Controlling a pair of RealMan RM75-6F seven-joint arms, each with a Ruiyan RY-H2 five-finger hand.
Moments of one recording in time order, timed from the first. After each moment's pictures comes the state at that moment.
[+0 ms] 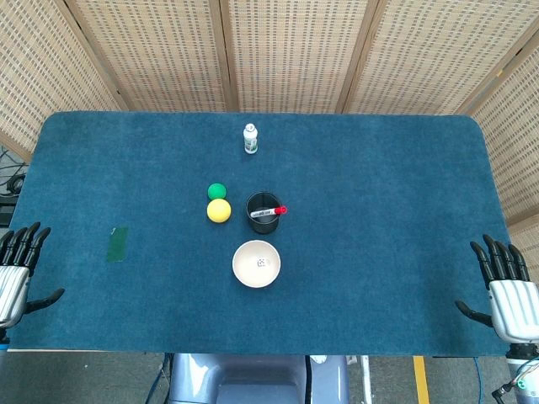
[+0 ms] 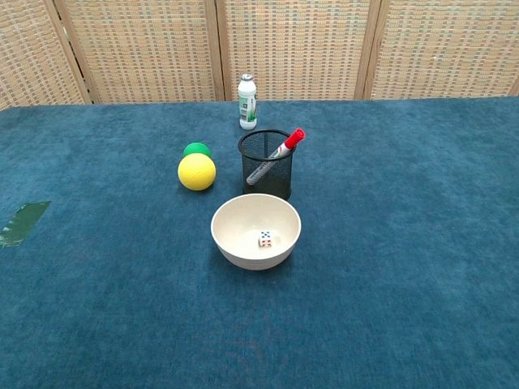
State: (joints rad) left arm -0.10 -1.14 -0.04 -1.59 1.52 1.50 0.08; right arm 0.06 -1.16 0.07 -1.52 -1.54 1.54 -0.04
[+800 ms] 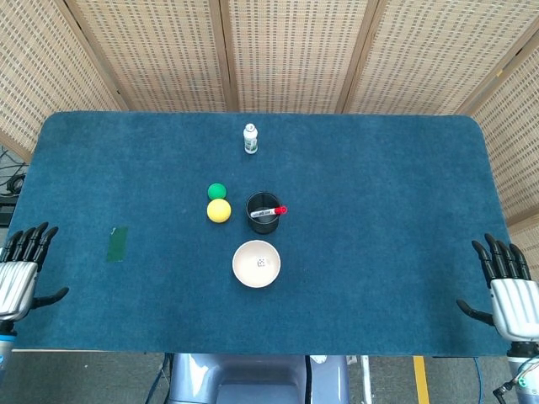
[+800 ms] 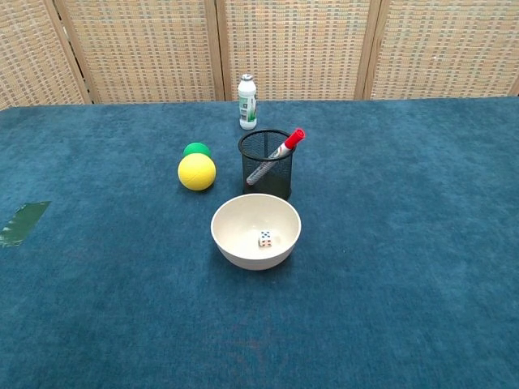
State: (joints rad) left arm -0.14 -1.15 -0.05 -1.56 1.44 1.38 0.09; right arm 0.07 -1.15 0.07 -1.51 -1.52 1.52 -0.02
